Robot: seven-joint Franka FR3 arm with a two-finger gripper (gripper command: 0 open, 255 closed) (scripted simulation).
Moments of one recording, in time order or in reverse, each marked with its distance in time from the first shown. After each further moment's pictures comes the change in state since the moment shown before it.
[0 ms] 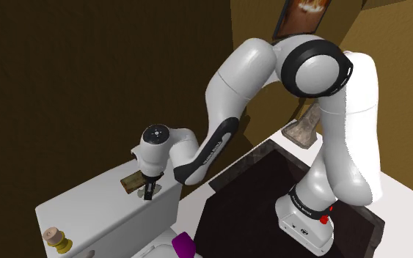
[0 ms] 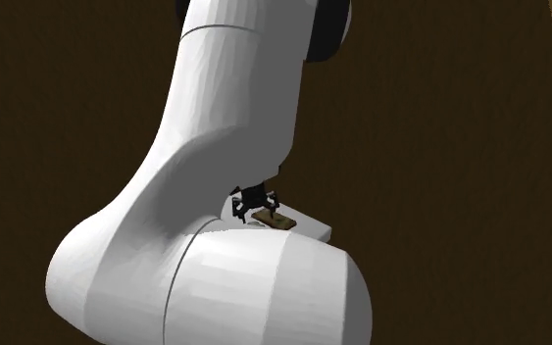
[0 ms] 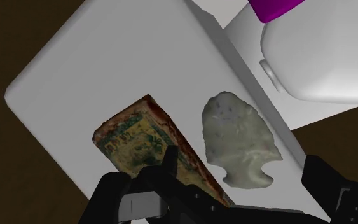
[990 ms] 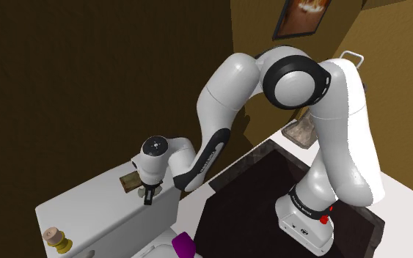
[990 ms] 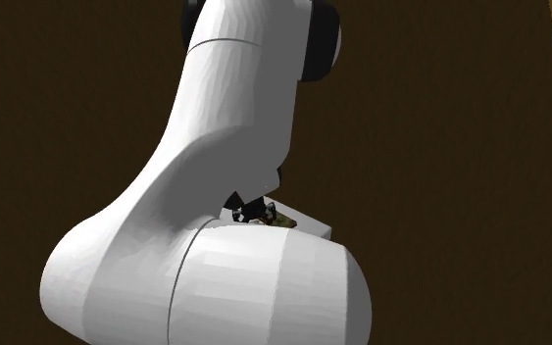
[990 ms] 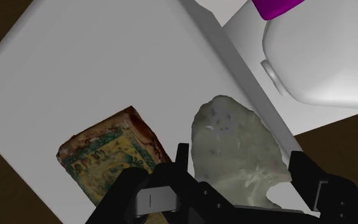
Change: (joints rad) arm 0.059 0.114 -0.066 0.059 -0.060 0.063 0.057
